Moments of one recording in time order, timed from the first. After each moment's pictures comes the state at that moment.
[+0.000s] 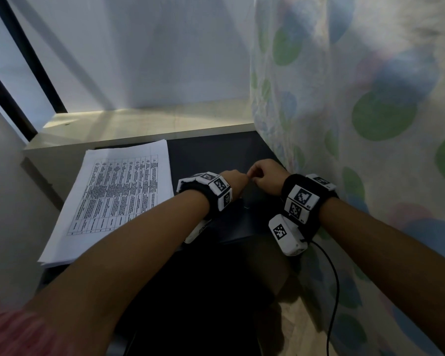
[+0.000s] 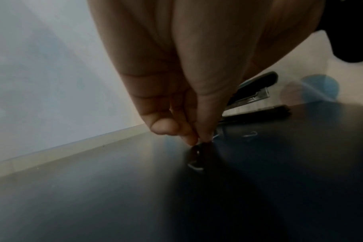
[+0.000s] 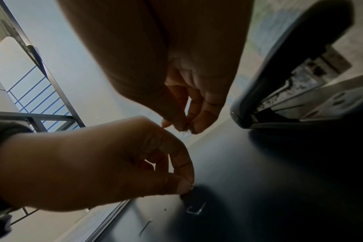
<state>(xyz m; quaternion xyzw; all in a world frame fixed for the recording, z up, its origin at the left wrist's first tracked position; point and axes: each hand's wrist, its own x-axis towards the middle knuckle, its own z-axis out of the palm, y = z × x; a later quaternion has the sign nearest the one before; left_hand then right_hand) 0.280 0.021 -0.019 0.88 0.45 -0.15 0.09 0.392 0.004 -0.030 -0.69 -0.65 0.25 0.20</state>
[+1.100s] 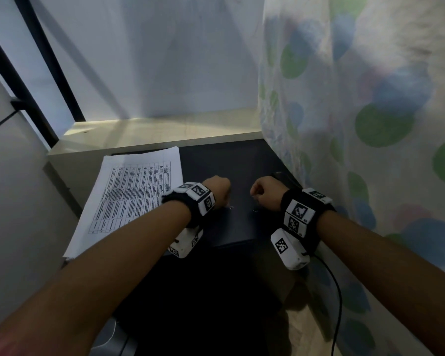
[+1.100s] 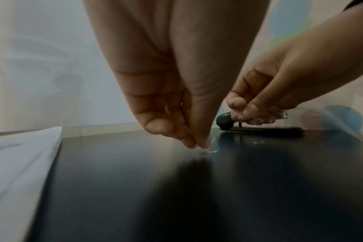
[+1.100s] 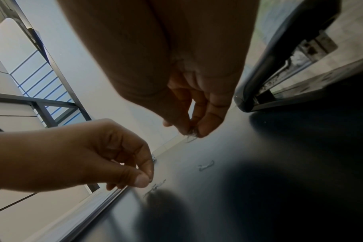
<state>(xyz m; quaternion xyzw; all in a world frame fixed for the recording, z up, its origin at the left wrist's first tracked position) 0.225 0.024 -0.025 0.85 0.51 -0.11 0.11 0.371 -0.015 -0.039 -0.71 -0.63 0.27 0.17</state>
